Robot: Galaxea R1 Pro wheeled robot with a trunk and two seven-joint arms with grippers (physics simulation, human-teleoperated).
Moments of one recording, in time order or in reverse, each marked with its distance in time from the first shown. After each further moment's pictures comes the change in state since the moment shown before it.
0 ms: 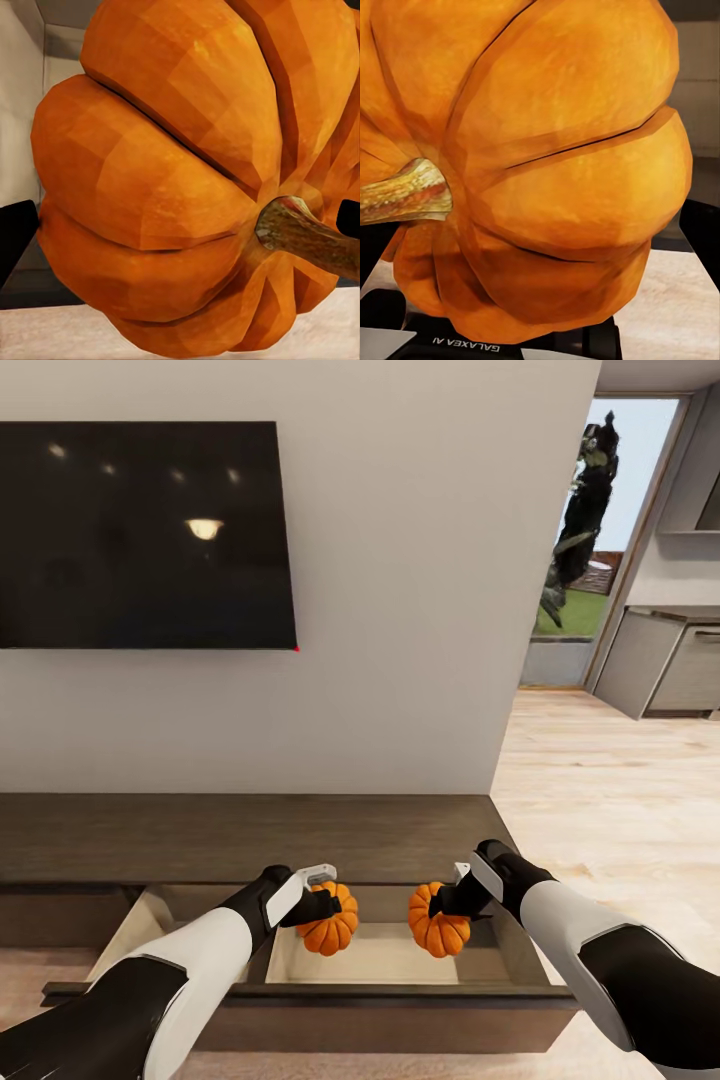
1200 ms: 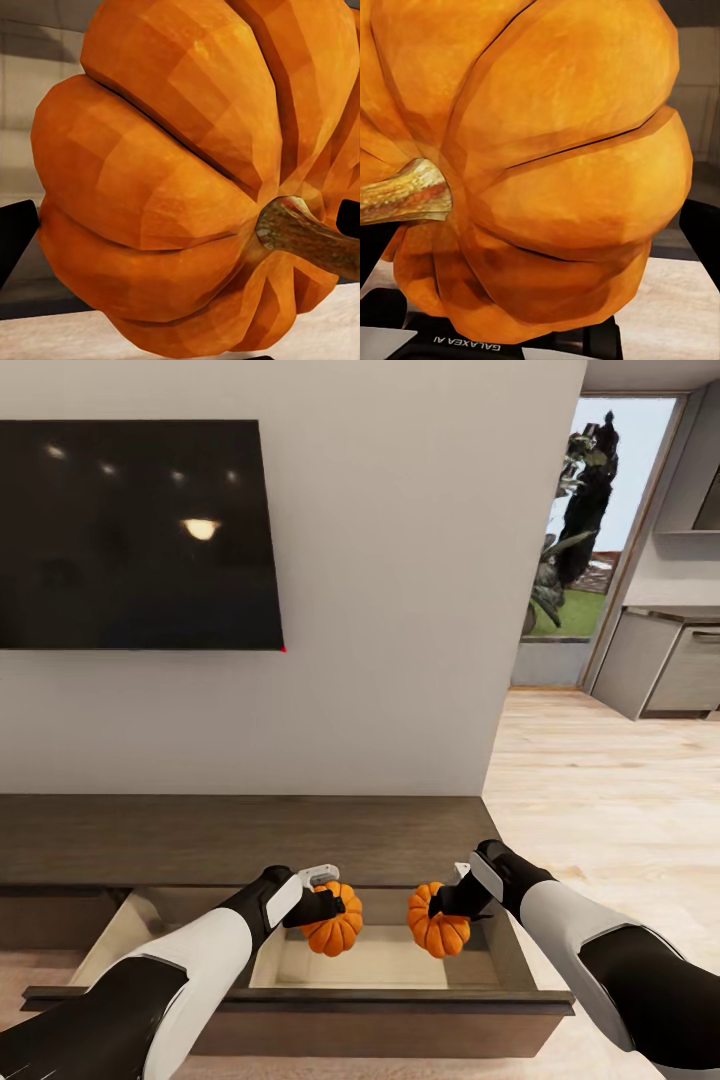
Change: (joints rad) left arm 0.000 0.000 -0.003 0.001 0.000 0.010 -0.042; right arm 0.000 0.000 0.000 0.000 -0.001 0.002 0.001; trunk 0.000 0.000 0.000
